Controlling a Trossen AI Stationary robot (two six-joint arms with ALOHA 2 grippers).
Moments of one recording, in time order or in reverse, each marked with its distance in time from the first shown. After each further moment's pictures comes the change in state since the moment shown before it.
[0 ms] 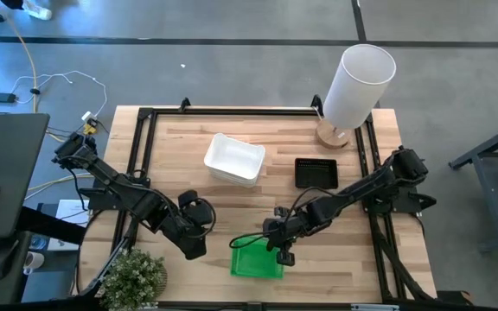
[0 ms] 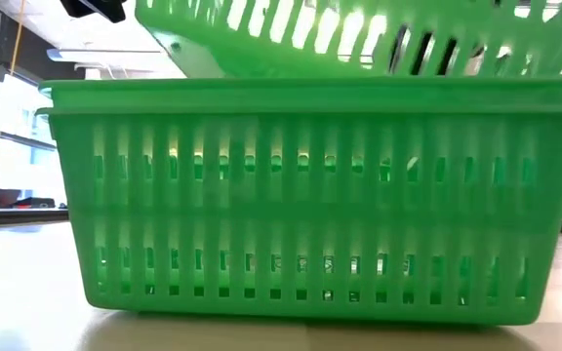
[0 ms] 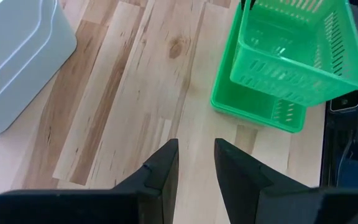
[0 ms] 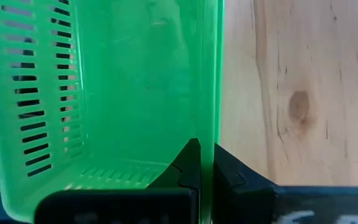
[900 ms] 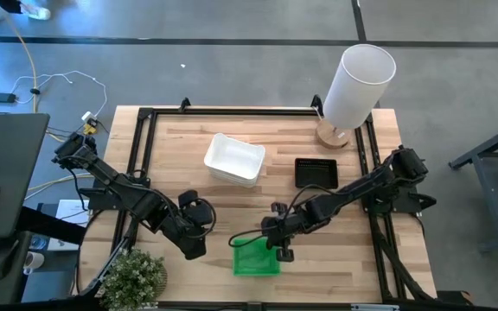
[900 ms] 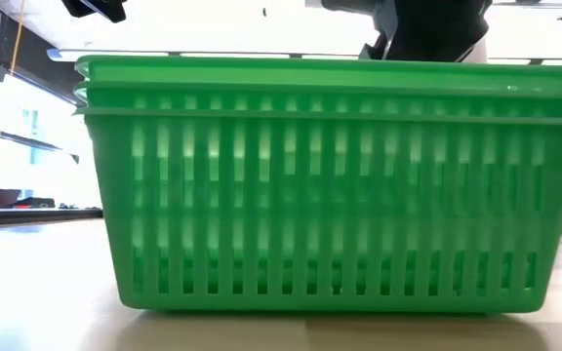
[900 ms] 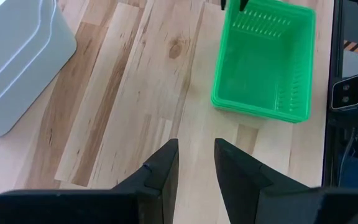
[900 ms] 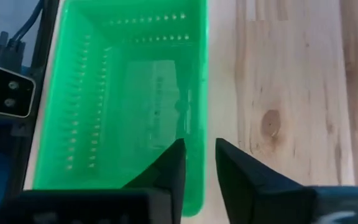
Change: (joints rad) left arm 0.000 0.000 0.000 0.000 0.000 0.016; right arm -0.018 0.000 0.000 0.002 0.052 -0.118
